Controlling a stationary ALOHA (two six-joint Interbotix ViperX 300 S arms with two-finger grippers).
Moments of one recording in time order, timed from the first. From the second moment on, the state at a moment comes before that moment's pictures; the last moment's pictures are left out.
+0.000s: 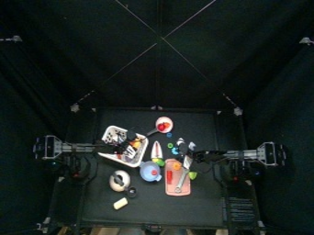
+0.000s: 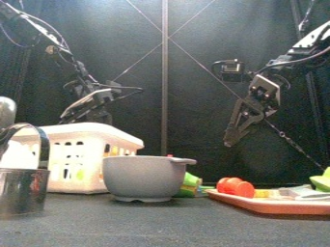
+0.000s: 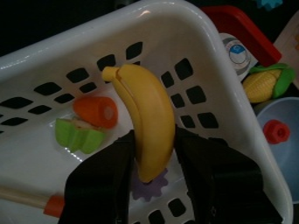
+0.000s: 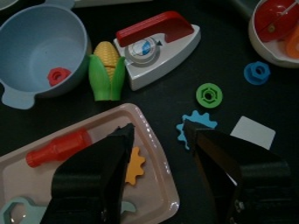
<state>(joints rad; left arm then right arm) 0.21 -0.20 0.80 0.48 0.44 -1.00 -0.16 -0.32 0.96 -0.82 0.14 0.98</state>
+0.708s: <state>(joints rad) 0.07 -0.39 0.73 0.57 0.44 -0.98 -0.16 -0.32 0.97 -0.82 0.14 0.98</state>
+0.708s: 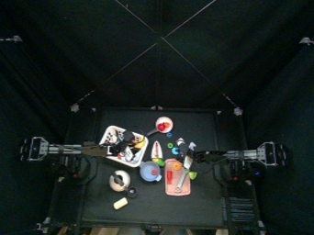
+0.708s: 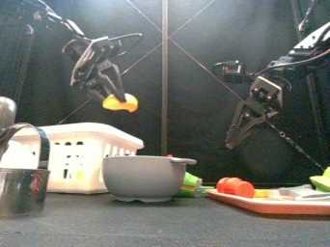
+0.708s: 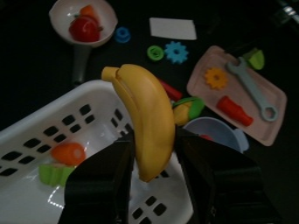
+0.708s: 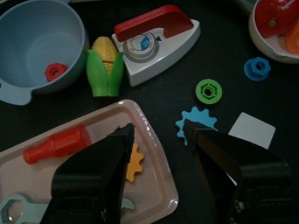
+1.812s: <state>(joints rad) -0.16 0.06 0.53 0.55 0.43 -0.97 -0.16 -0.32 0.97 -0.82 0.14 0.98</state>
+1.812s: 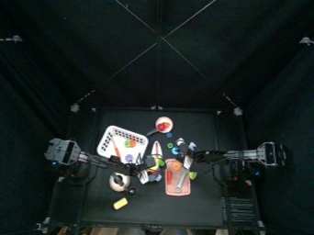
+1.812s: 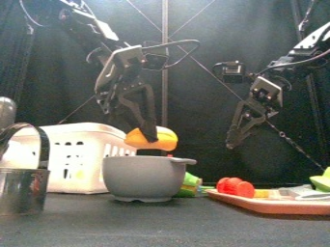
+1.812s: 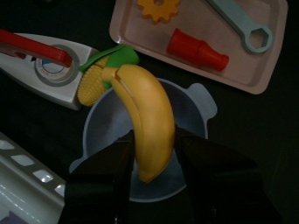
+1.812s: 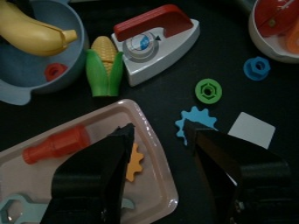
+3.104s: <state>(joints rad) -0.16 0.12 0.52 0.34 0.45 -0.83 -0.16 -0.32 0.97 -0.82 0.14 0.99</state>
